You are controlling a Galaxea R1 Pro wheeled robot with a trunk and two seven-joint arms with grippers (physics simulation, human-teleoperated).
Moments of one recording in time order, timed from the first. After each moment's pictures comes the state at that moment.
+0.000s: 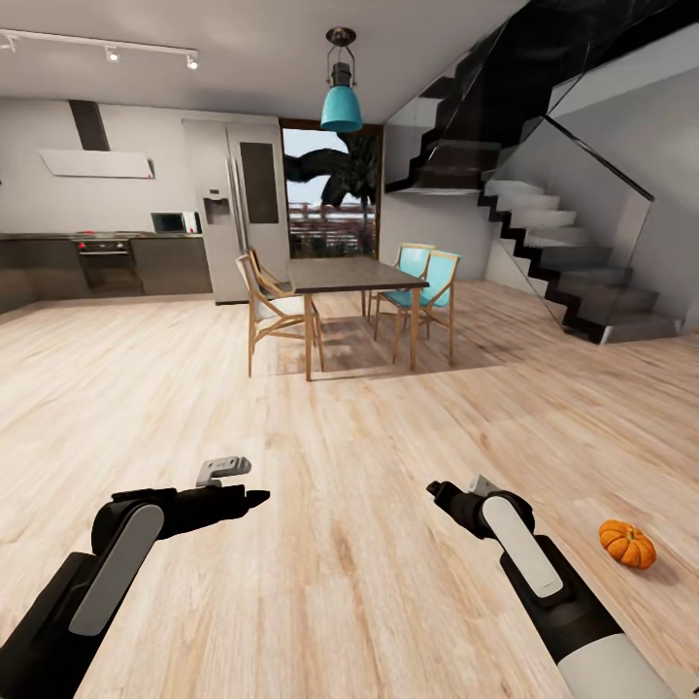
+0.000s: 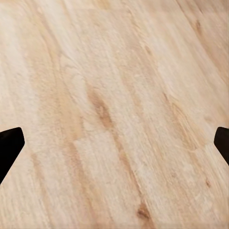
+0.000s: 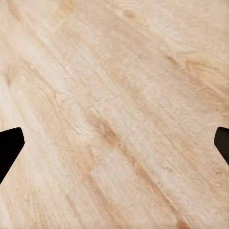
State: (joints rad) left arm -0.42 0.23 -0.15 -1.59 0.76 1.05 0.20; right arm -0.53 -0.11 0.25 -1.23 -1.19 0.52 -0.76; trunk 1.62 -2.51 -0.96
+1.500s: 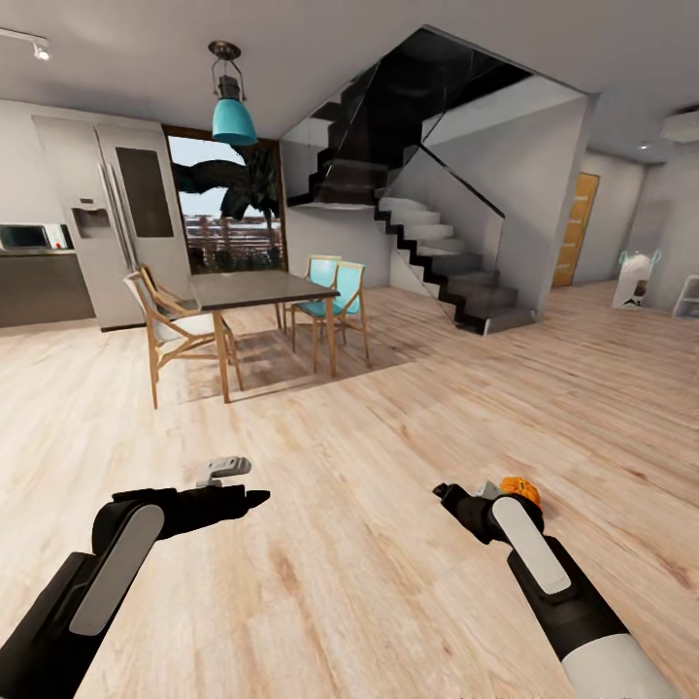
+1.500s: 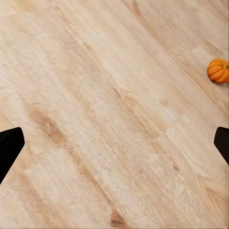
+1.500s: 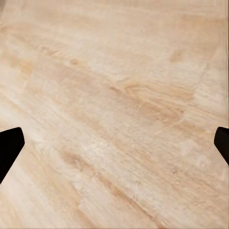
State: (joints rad) left arm -0.42 0.23 -0.15 -1.59 0.76 1.05 0.20; right arm -0.53 -0.11 0.20 -1.19 -1.23 0.52 -0.73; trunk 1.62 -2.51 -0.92
